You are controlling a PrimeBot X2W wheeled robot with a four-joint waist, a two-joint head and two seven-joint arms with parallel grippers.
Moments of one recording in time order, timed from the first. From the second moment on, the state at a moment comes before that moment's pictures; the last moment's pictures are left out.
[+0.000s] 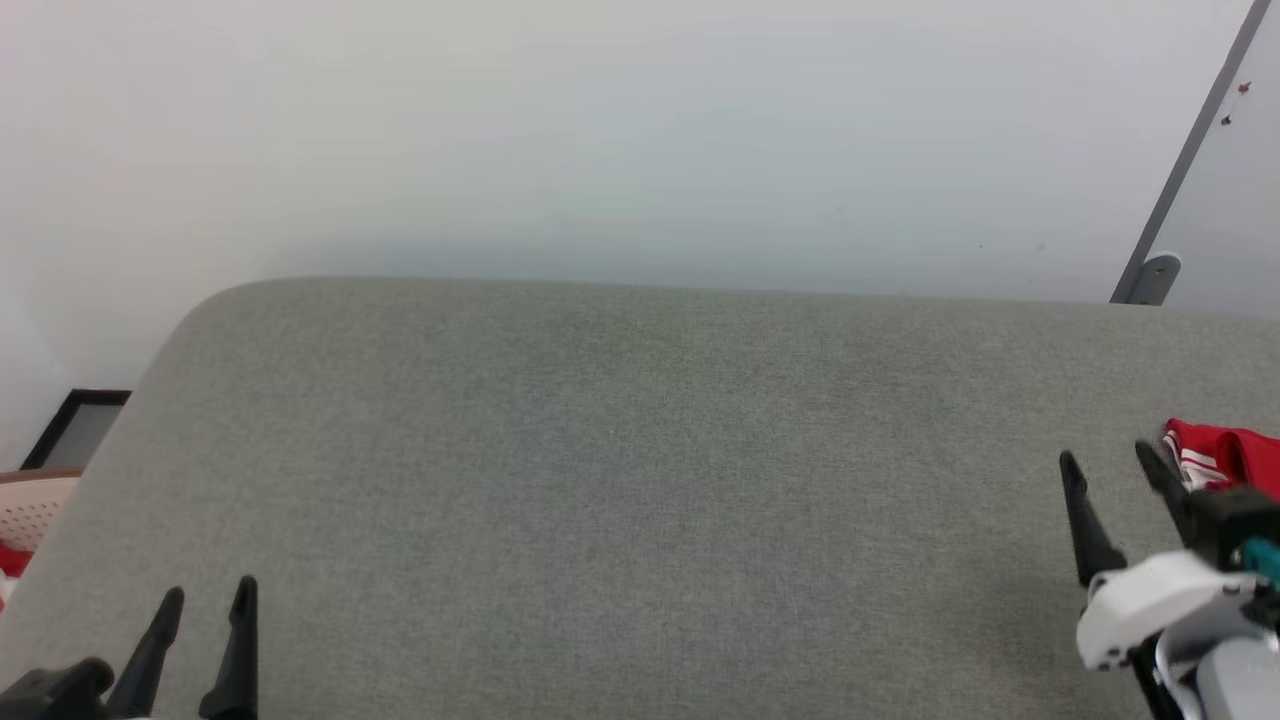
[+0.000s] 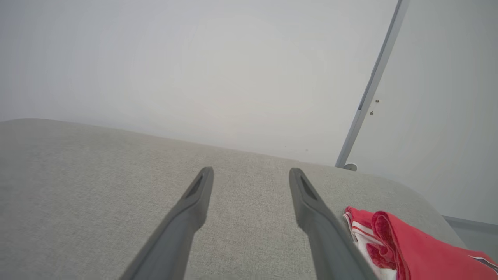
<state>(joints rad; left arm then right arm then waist) 0.05 0.41 0.00 0.27 -0.59 -0.12 -0.26 -0.32 -0.26 0.06 0.59 0.17 0.13 -0.26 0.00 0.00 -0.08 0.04</state>
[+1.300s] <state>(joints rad) 0.11 0.41 -0.02 0.26 -0.54 -0.13 -0.26 -0.01 -0.09 -0.05 0.29 0.07 0.13 -0.26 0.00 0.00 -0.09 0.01</state>
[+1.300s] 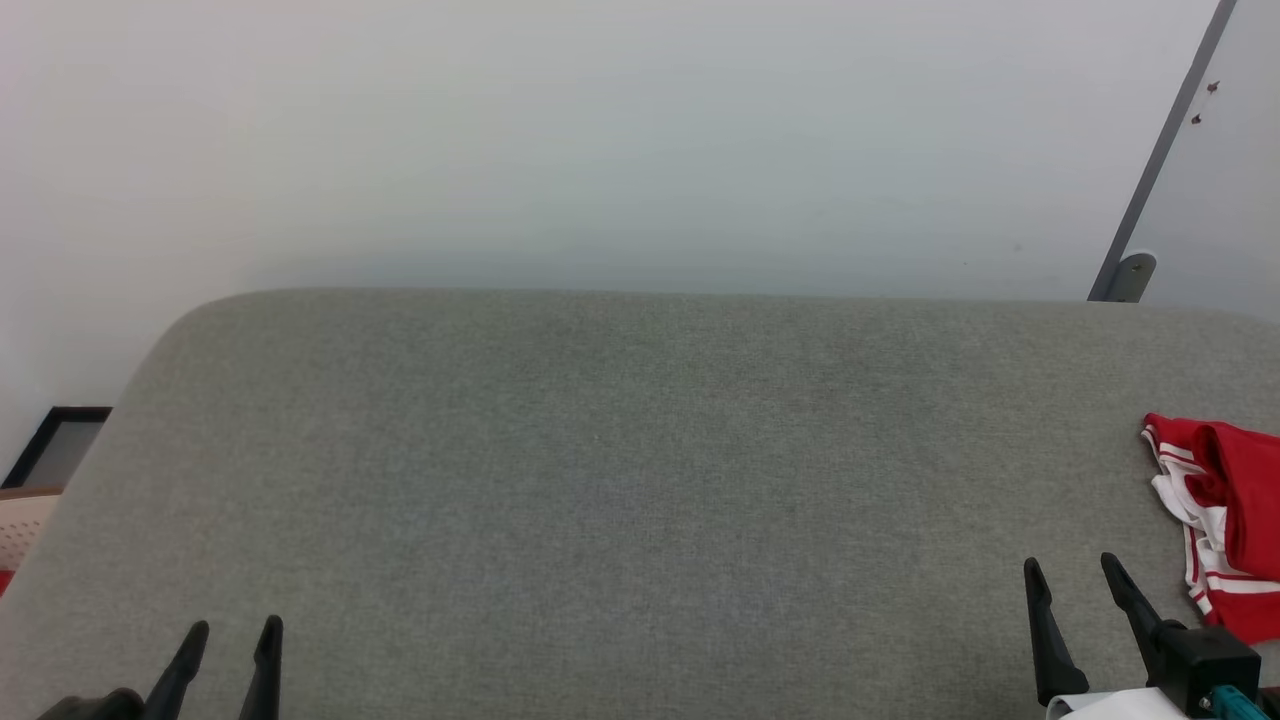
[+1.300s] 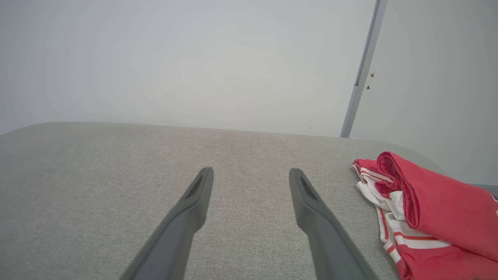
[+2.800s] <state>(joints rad) 0.06 0.25 0.03 0.26 -0.94 -0.13 -0.12 -0.01 -0.06 -0.08 0.30 0.64 0.13 -0.12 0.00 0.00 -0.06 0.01</state>
